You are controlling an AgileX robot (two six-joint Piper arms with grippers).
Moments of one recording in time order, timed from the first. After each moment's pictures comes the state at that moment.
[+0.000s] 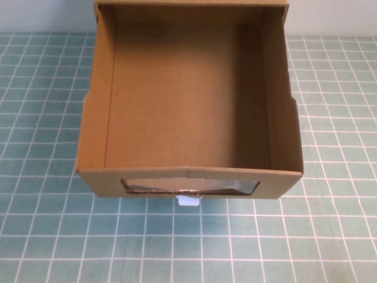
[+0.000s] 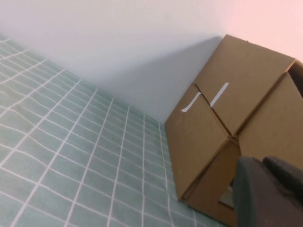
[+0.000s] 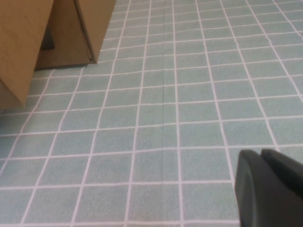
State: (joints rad) right arm 0.07 -0.01 0.03 0.10 0.35 -0.01; left arm -0.05 -0.01 0.03 -0.46 0.02 -0.09
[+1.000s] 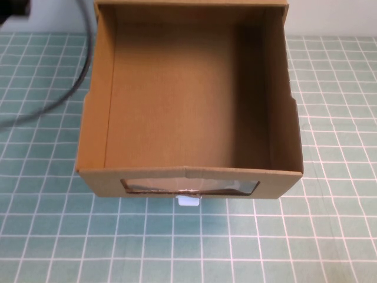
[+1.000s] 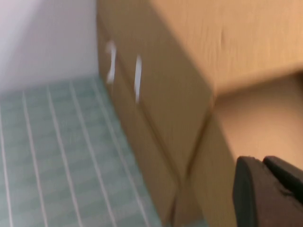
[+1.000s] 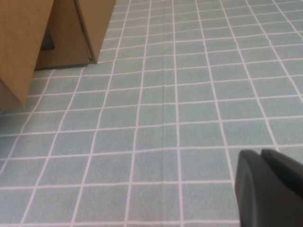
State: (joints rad) right arm 0.07 -0.01 0.03 0.10 0.35 -0.01; left arm -0.07 1.29 -1.35 -0.55 0.72 0.56
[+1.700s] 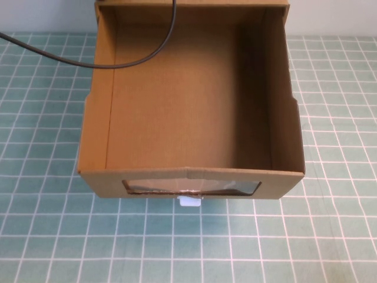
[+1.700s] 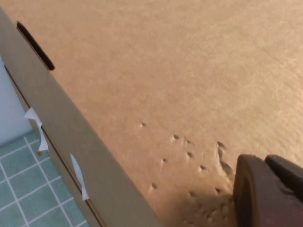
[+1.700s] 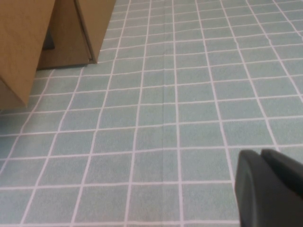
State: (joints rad) right arm 0.07 -0.01 0.03 0.10 0.35 -0.01; left arm -0.23 1.85 -1.89 -0.58 0.75 0.66
